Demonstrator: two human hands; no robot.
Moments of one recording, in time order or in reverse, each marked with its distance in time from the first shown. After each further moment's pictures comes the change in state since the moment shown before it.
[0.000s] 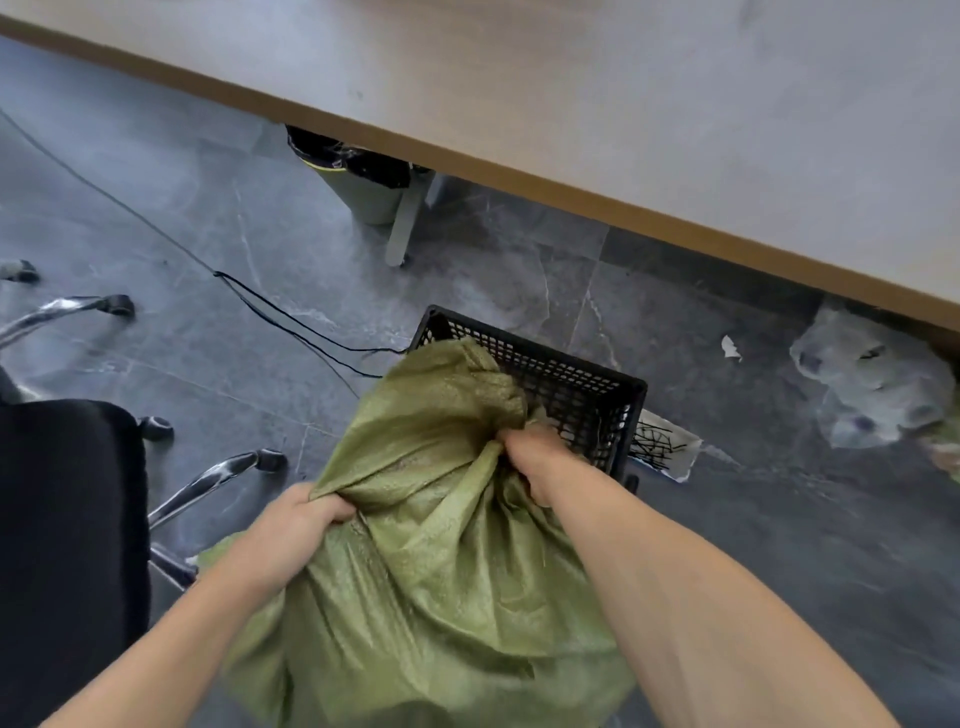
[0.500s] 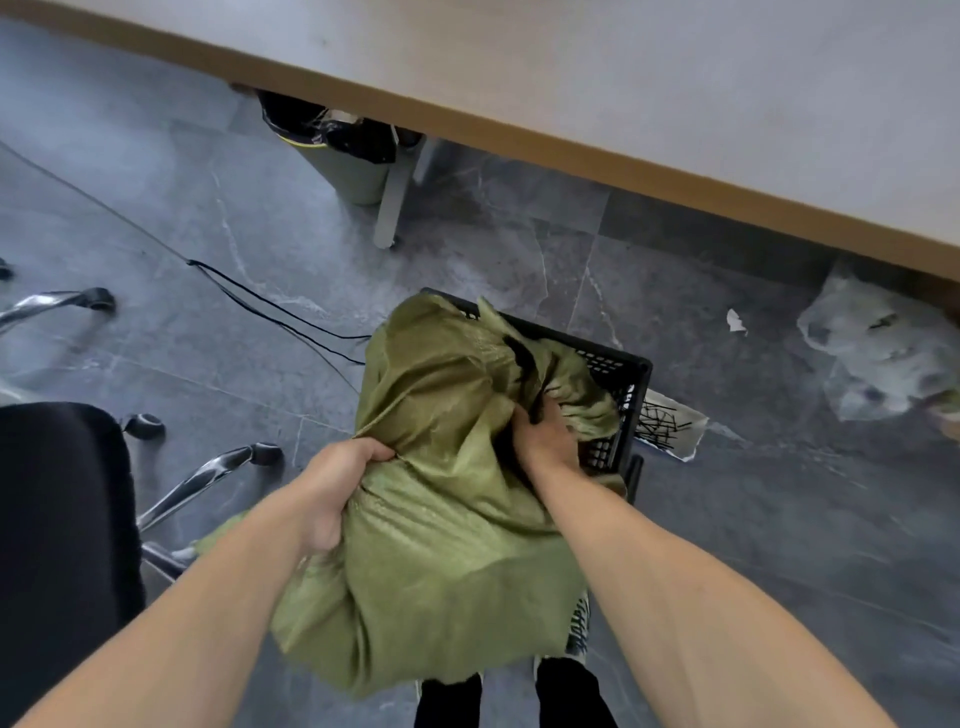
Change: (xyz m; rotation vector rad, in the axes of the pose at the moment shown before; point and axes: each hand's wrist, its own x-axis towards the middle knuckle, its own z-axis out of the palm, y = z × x) left_hand 0.044 0.044 0.039 -0.379 -0.163 -0.335; right_hand -0.012 0.002 -0.007 -0.066 0.143 -0.074
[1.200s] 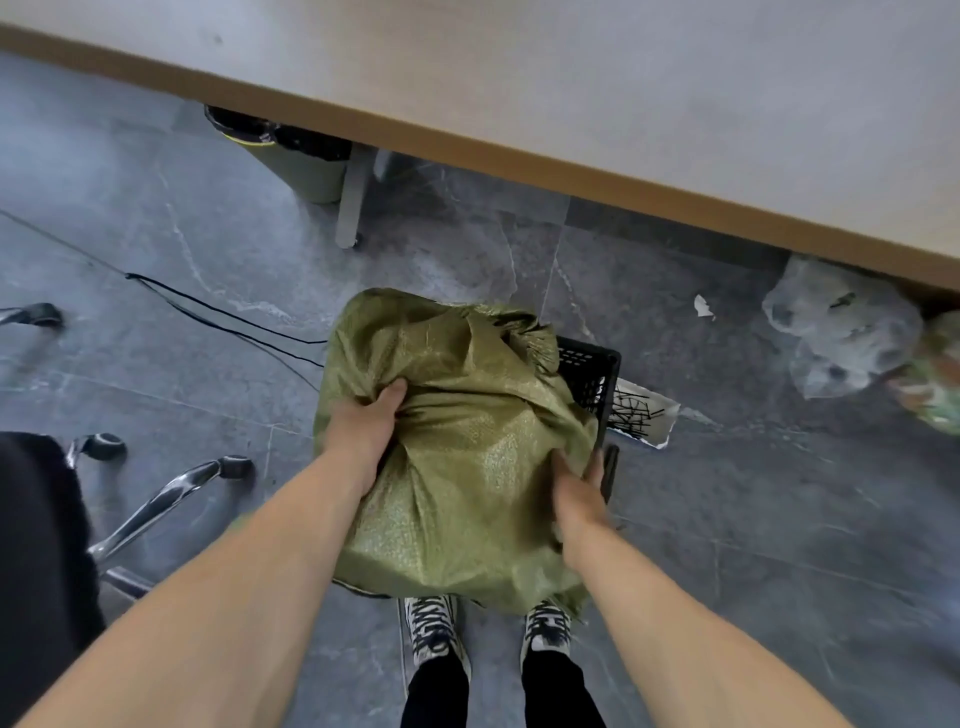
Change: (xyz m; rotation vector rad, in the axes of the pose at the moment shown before) left_hand 0.050 0.033 0.056 0.059 0.260 0.328; right_hand -0.003 0.076 -0.035 0.249 0.080 0.274
